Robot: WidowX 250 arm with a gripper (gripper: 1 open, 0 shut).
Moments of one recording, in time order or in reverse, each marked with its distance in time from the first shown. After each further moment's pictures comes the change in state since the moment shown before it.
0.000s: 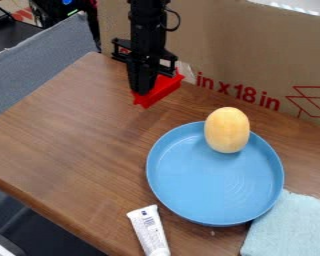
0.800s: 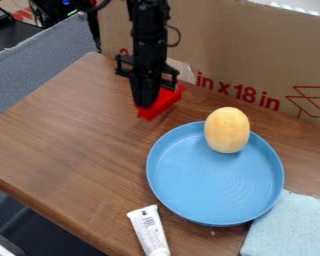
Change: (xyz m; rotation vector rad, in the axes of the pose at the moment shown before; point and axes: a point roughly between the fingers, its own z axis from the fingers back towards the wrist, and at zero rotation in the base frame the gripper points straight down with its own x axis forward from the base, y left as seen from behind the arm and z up) arm -0.004 -0.013 -0.029 -0.049 0.048 -0.013
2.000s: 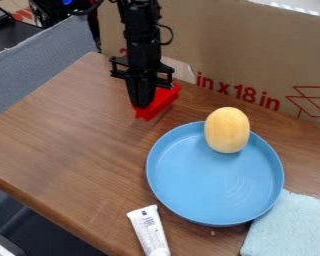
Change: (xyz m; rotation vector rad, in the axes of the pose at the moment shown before) arm 0.007 0.008 0.007 -0.047 -0.052 0.038
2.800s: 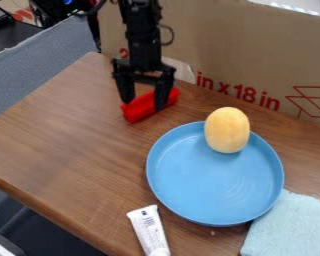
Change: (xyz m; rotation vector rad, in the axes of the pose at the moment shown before) arm -0.001 -0.008 -0.009 -0.011 0.044 0.046
